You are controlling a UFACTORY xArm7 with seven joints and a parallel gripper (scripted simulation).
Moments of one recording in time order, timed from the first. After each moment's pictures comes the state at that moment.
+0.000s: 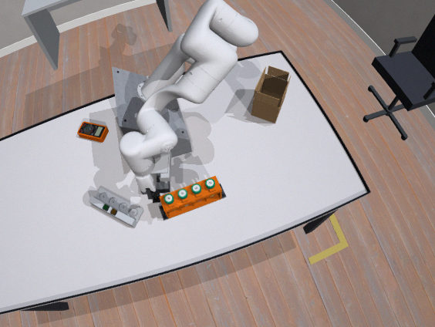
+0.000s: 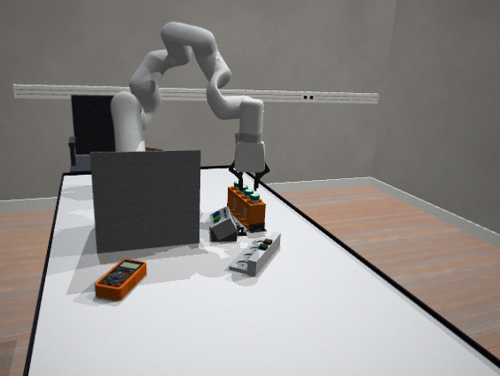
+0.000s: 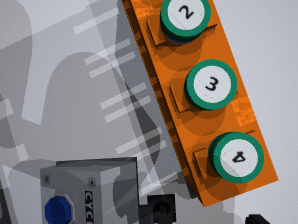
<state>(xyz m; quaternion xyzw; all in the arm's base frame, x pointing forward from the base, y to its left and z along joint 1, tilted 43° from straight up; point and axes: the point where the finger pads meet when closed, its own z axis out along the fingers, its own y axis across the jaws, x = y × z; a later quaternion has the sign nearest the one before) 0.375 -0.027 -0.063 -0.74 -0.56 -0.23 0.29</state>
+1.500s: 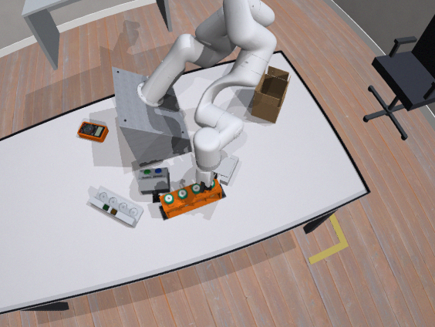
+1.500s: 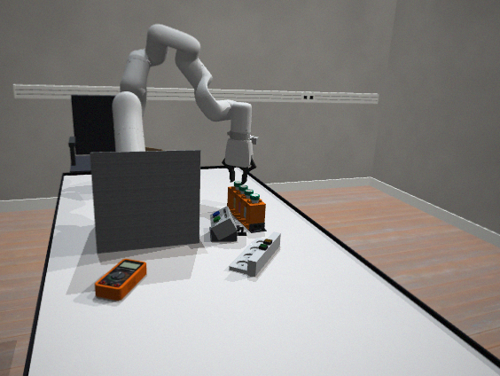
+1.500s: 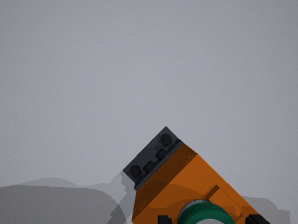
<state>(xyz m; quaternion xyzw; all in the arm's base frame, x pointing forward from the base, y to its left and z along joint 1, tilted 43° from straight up) 0.401 0.134 0.041 -0.85 -0.39 -0.15 0.33</state>
